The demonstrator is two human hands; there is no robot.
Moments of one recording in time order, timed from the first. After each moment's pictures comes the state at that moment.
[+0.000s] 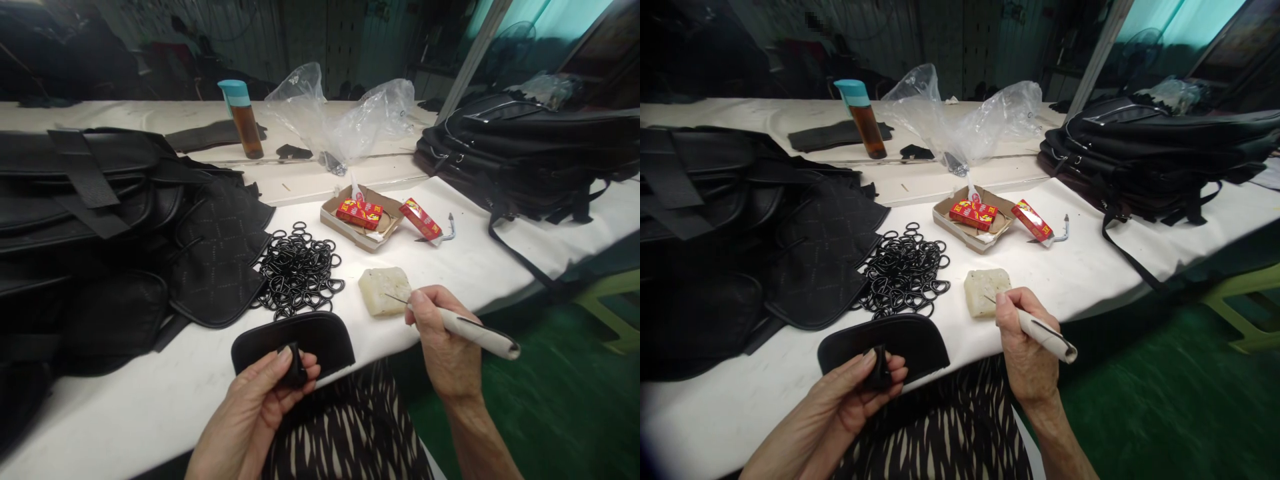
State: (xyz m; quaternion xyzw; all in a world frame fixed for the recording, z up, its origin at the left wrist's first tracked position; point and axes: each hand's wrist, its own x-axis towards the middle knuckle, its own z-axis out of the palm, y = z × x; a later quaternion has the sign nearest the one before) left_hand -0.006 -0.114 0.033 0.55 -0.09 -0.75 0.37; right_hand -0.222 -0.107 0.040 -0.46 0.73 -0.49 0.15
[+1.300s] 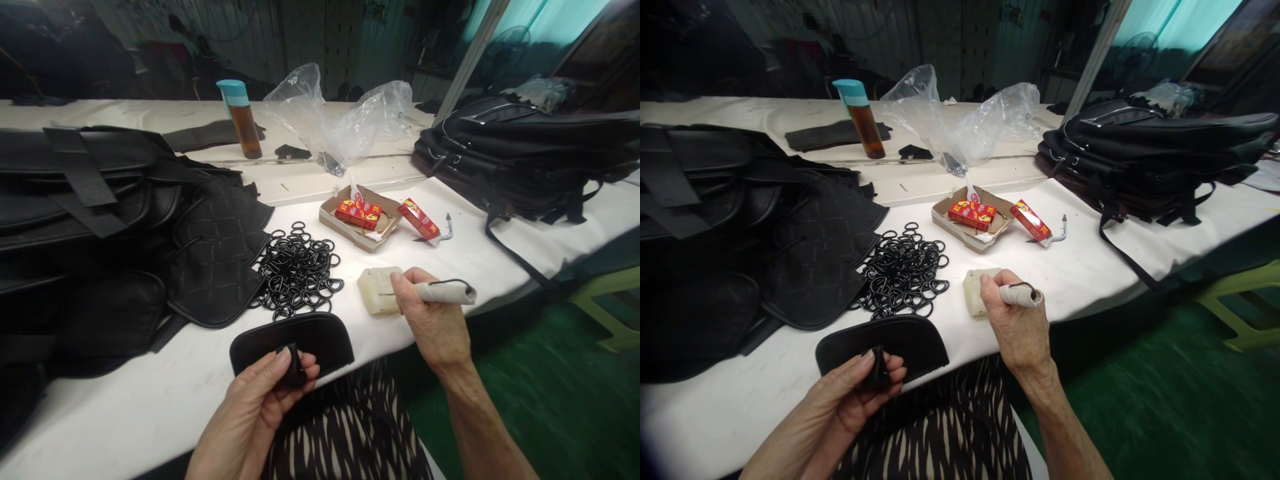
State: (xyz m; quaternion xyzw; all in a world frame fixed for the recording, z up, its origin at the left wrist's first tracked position) left_hand -0.015 -0.111 0.048 0.56 -0.11 -0.72 0.39; right_hand -0.222 -0.131 0.053 -0.49 0.77 -0.37 0.16
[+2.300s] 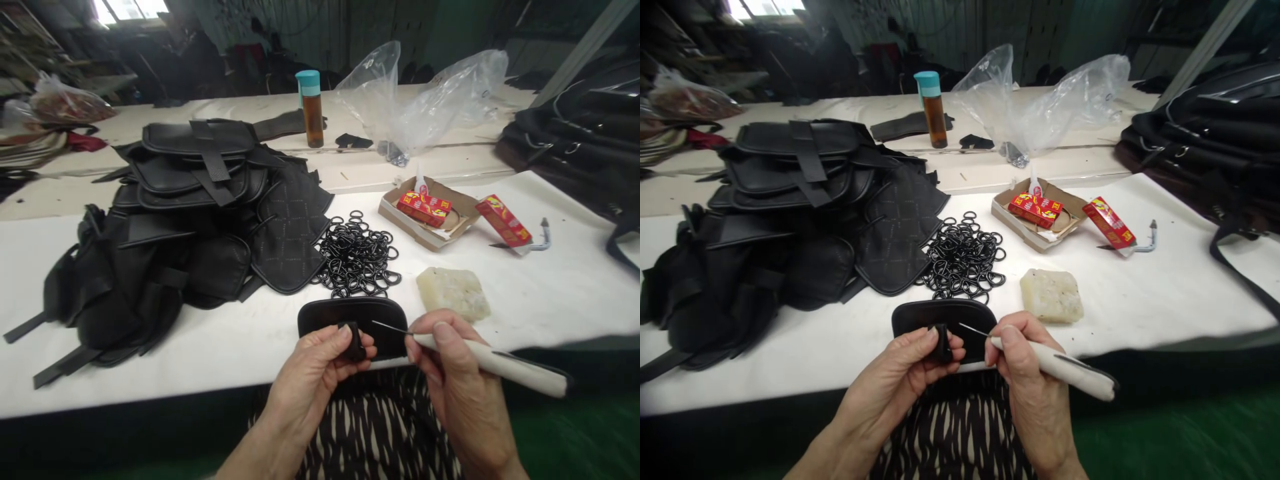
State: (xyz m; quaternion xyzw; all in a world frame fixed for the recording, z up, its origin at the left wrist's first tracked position) left_hand -0.002 -0.105 0.033 0.46 -0.13 -0.79 0.39; right_hand -0.163 -0.086 0.031 -0.34 0.56 -0.55 0.51
